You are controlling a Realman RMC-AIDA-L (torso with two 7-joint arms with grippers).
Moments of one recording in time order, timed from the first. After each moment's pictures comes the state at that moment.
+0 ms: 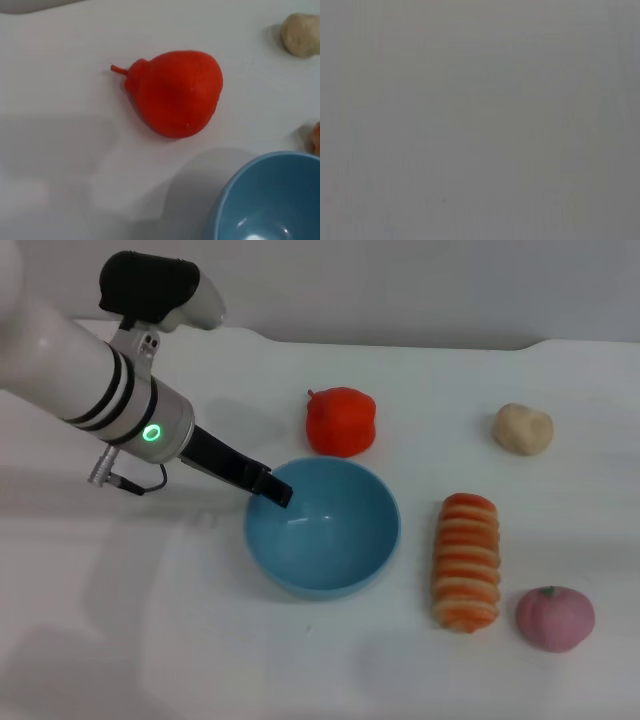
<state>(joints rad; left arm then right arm) -0.62 -2.06 1.40 1.04 2.44 1.27 -2.70 0.49 2.07 -0.25 -0.10 -0.78 -1.17 0.29</state>
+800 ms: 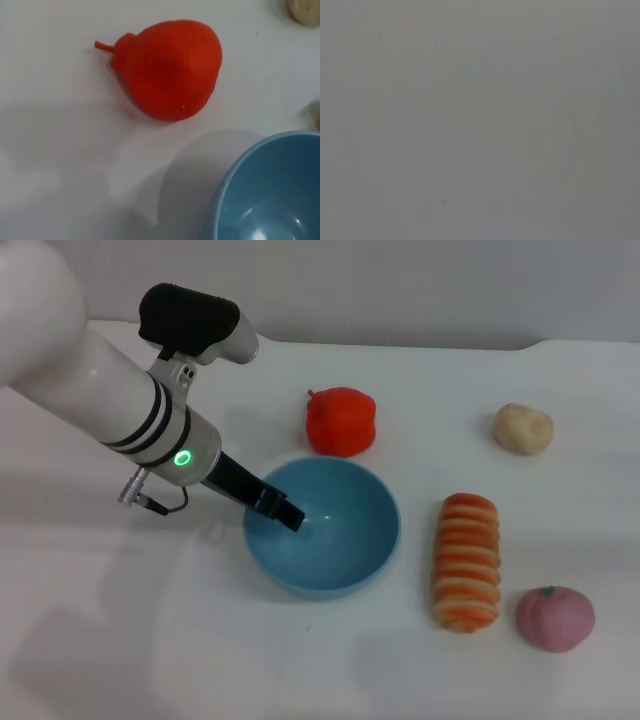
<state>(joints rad) -0.67 -2.06 1.50 0.90 2.44 1.17 -2.71 0.49 2.07 -0.25 -0.10 -0.78 -1.17 0.29</state>
